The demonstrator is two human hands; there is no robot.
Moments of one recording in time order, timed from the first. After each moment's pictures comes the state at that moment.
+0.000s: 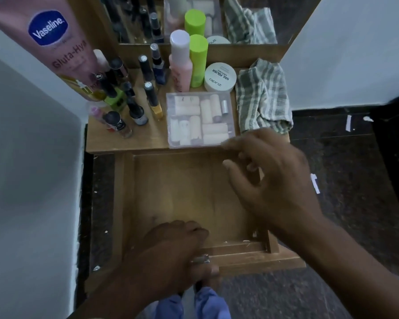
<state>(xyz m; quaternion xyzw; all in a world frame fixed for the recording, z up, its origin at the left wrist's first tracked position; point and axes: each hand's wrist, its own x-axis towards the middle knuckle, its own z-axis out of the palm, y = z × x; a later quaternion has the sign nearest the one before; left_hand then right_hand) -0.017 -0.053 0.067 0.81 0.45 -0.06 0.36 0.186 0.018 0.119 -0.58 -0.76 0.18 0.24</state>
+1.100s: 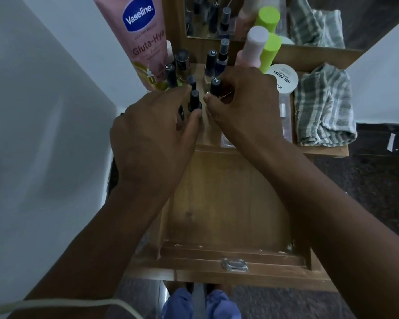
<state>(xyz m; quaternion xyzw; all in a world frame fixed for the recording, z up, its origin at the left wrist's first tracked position) -0.076 0.046 0.116 0.63 0.69 0.35 0.04 0.060 0.126 0.096 -0.57 -0.74 0.18 0.30</state>
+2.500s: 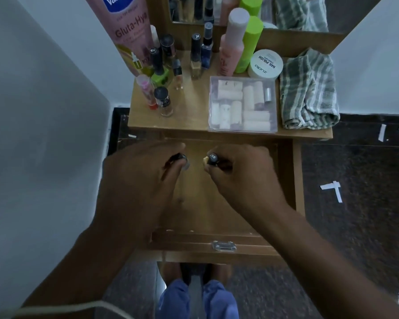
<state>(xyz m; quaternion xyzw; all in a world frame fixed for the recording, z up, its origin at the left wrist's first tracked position) -0.076 -0.019 0.104 0.70 0.65 0.28 0.09 0.106 0.013 0.073 -0.58 -0.73 0.31 0.18</state>
